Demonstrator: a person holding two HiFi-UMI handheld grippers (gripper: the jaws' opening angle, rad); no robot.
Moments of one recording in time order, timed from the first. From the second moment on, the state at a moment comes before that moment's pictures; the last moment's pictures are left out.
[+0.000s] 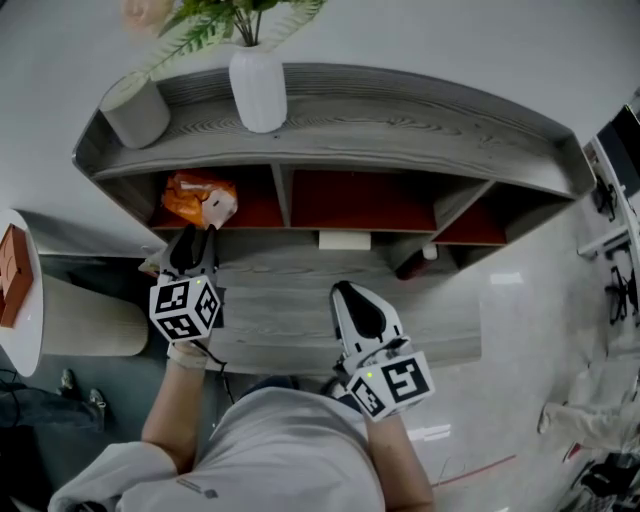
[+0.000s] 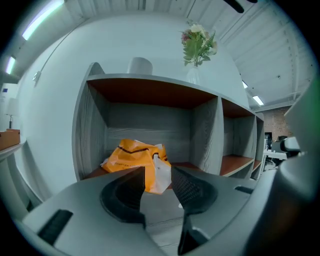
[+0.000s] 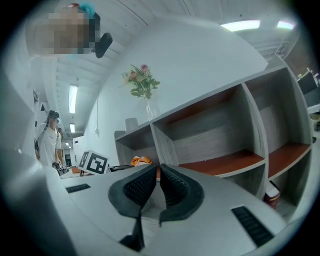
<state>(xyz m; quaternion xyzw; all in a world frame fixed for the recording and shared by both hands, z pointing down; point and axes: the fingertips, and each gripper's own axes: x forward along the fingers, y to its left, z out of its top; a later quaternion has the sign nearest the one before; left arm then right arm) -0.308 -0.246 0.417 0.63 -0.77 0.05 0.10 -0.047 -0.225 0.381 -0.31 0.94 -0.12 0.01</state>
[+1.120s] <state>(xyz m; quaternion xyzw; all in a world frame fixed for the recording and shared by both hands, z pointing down) -0.291 -0.259 0.410 0.66 -0.75 0.05 0.08 -0.038 -0.224 0.378 -0.35 0.93 -0.11 0.02</state>
